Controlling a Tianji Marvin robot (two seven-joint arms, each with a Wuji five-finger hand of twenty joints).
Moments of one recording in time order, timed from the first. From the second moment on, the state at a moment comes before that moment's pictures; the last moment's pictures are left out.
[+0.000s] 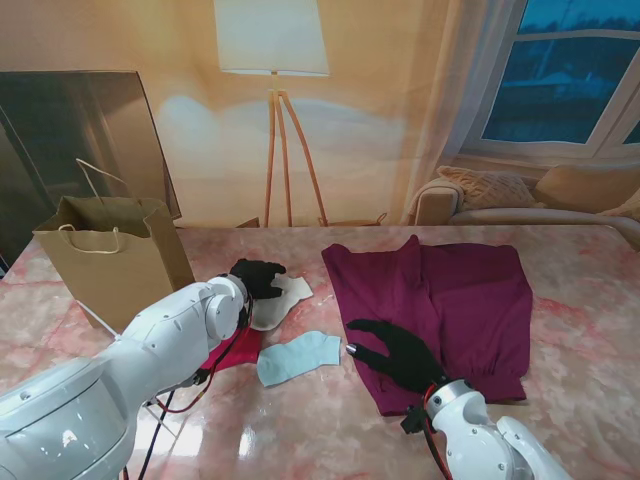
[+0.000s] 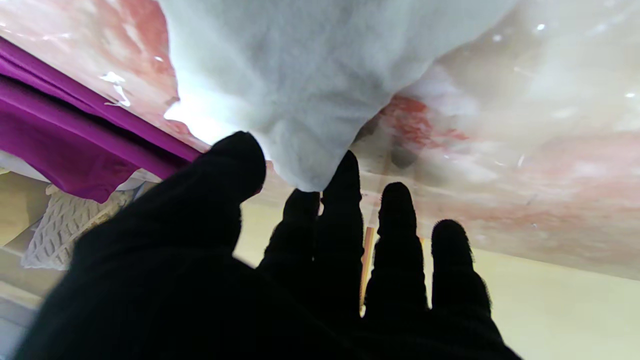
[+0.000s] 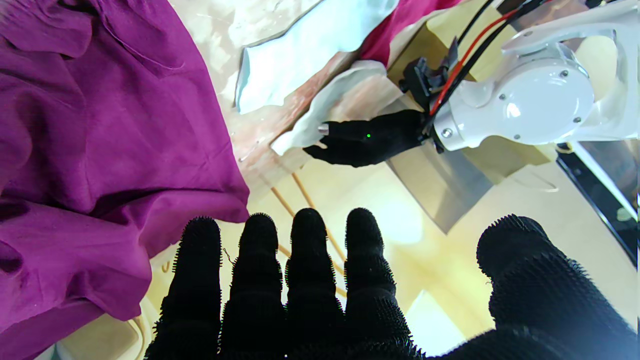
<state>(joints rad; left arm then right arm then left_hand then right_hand) 0.68 -1.46 -0.42 -0.33 0.36 -0.13 0.16 -1.74 -1.11 1.23 -1.70 -0.52 -0.10 -0.06 0.69 -0.36 0.67 -0.05 0.42 0.14 0.23 0.28 0.61 0.07 0.54 0.85 0.32 0.12 0.43 0.68 -0.03 0.10 0.59 0.36 0.25 -0.16 0.47 -0.07 0.41 -0.01 0.29 0.36 0.55 0.02 0.22 0.17 0.48 0.03 0.13 0.29 0.21 0.07 0.68 0.31</state>
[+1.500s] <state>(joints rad) 0.77 -1.30 -0.45 -0.65 0.50 0.00 0.09 -1.72 -1.11 1.22 -1.68 -0.51 -0.09 -0.05 0.77 -0.55 0.64 -0.09 0.69 -0.15 0.93 0.59 1.11 0.06 0.40 0.84 0.77 0.10 0.59 0.72 0.10 0.20 0.80 0.46 0.25 -0.16 0.46 -0.07 0.41 -0.01 0.29 0.36 0.55 0.02 0.22 0.17 0.48 0.03 0.13 0.30 0.21 0.07 0.68 0.31</state>
